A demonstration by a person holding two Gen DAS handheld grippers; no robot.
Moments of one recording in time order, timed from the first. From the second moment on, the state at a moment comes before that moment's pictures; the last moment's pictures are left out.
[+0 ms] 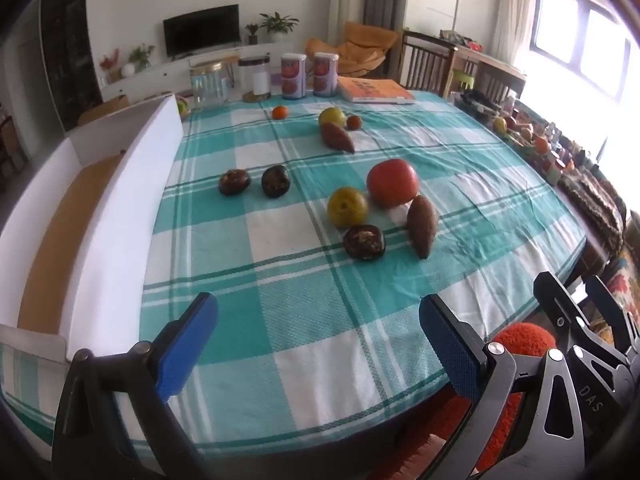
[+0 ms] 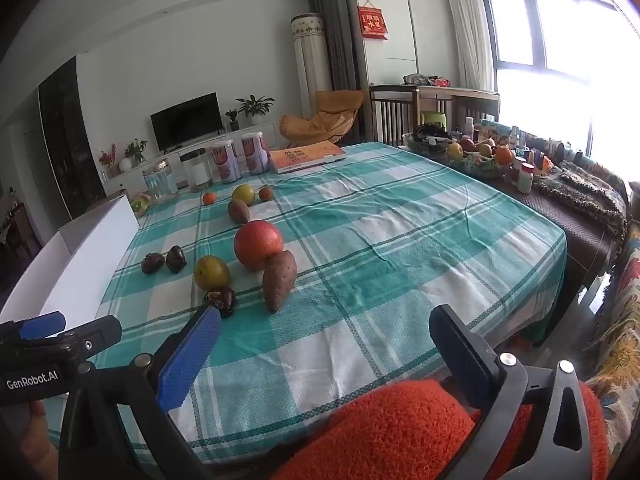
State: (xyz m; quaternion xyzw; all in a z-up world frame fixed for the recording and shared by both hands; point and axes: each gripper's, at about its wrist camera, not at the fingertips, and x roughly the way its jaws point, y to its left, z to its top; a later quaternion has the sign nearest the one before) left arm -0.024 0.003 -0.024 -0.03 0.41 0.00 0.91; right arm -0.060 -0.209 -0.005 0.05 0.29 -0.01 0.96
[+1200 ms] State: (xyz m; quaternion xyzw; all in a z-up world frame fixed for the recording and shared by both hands) left arm -0.025 0.001 -0.029 -0.03 0.41 0.00 0.91; right arm -0.063 -0.207 -0.002 0.06 0.28 -0.01 0.96
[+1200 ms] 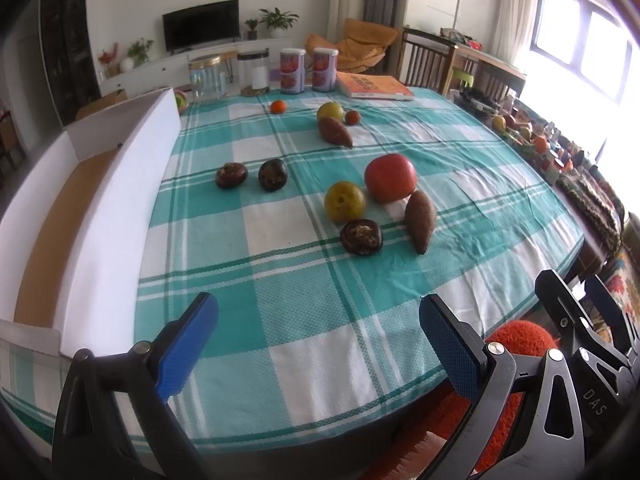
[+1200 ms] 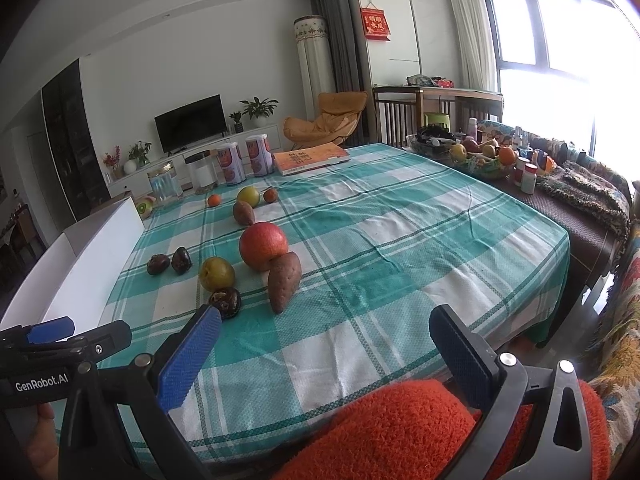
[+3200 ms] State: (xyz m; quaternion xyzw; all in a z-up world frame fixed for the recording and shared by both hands) left arm -0.029 -0.004 -0.034 -0.03 0.42 0.00 0.91; right arm -0.062 -0.205 -0.001 0.07 0.31 0.00 0.95
